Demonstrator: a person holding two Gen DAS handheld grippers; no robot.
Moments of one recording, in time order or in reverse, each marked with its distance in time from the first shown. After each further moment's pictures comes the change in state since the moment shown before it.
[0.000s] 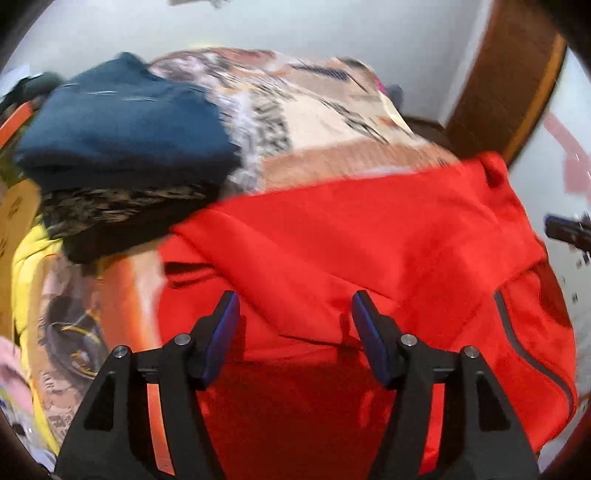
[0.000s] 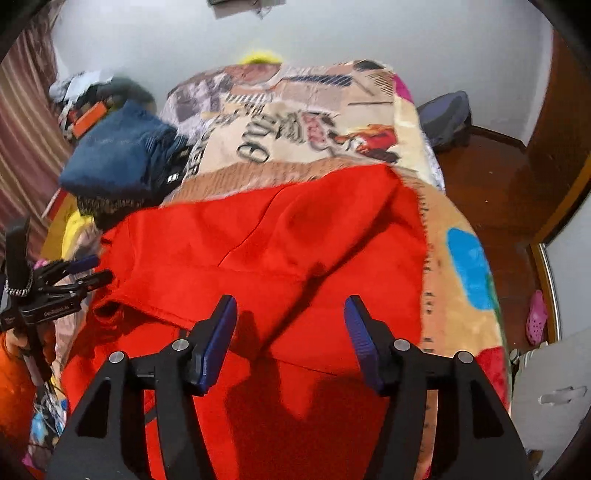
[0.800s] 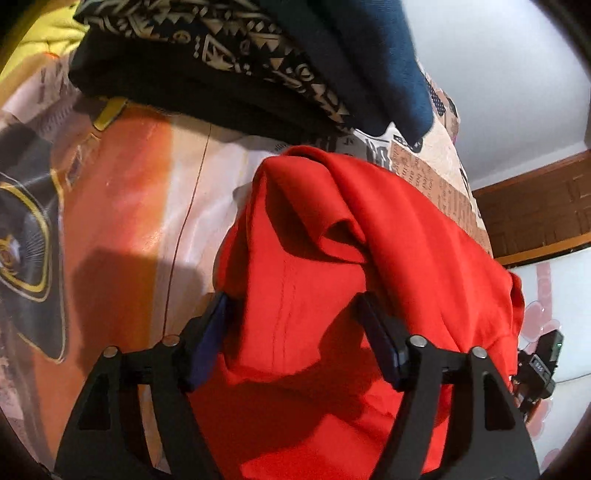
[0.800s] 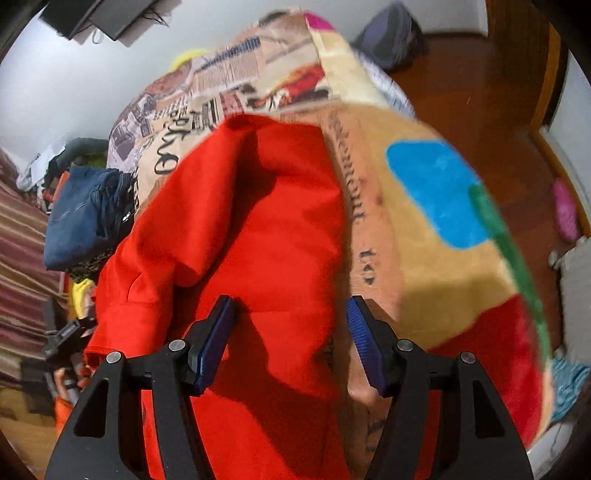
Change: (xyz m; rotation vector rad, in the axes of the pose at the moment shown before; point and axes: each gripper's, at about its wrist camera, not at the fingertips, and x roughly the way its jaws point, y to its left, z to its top) left arm 0.081 0.126 -0.030 -0.594 0.190 -0.258; right arm 0.053 -0.098 -0.007 0.379 0.170 0.151
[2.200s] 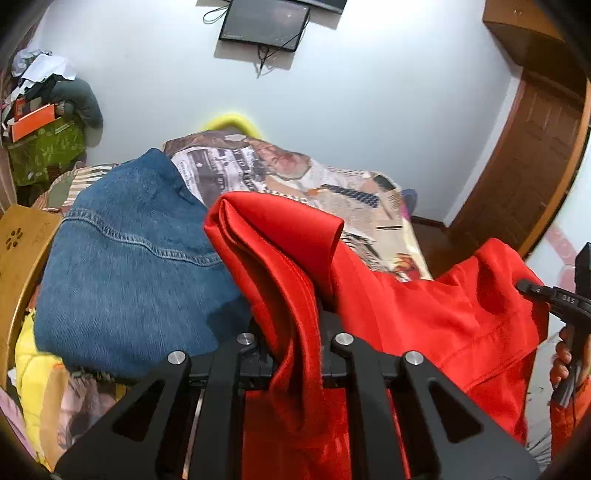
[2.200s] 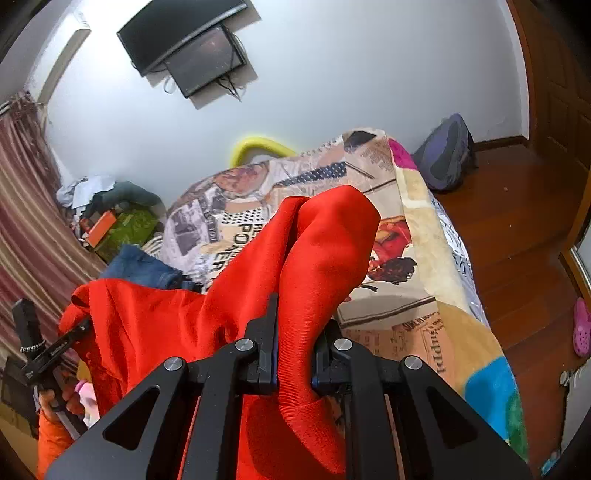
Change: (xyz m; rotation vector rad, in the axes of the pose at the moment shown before) left arm -0.080 -0.176 0.110 0.468 -0.449 0.120; right arm -0.041 0.106 0.103 -0.203 -0.383 0.058
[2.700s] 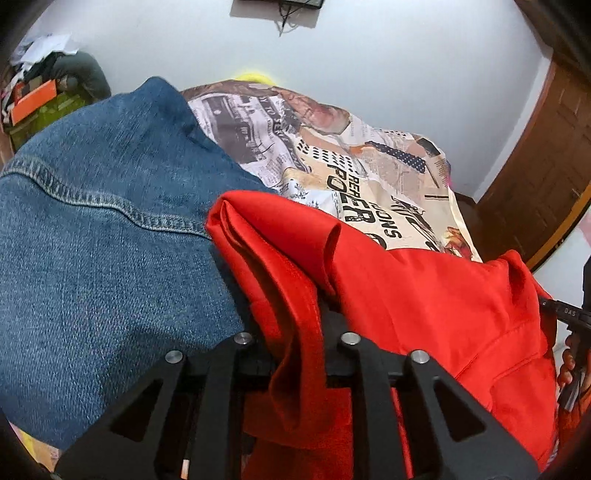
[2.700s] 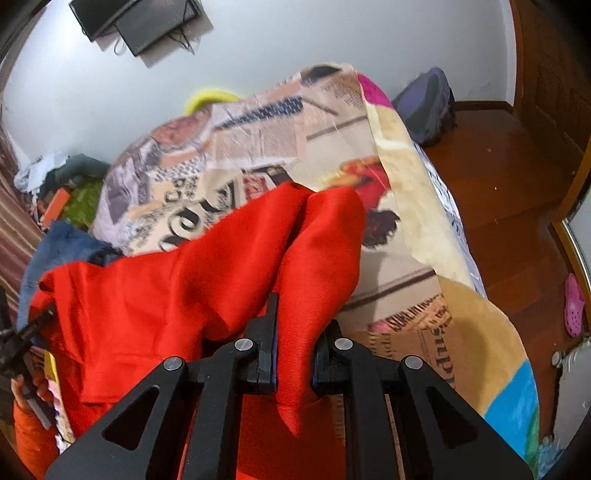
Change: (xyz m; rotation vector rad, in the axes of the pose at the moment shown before) left arm 0.085 0.040 -0.024 0.003 0.124 0.073; right arm 0.094 -0.055 -0.018 0.027 0.170 -0.119
